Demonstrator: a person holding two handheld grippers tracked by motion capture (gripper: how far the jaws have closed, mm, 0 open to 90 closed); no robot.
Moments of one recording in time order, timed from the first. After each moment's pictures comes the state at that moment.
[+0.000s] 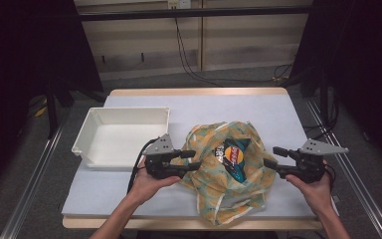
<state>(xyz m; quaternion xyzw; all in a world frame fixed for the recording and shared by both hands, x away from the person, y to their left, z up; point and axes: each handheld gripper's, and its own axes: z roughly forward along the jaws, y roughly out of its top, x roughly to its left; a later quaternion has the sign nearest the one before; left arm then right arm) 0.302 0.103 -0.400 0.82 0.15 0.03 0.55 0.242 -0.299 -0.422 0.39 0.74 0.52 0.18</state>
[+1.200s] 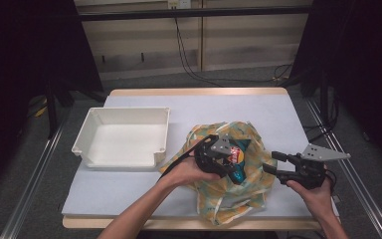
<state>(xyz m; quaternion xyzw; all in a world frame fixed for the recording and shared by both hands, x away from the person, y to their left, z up) 0.321 -0.016 -0.419 0.92 0.01 0.05 0.39 0.230 -0.295 -0.422 0.38 0.74 0.53 0.17</state>
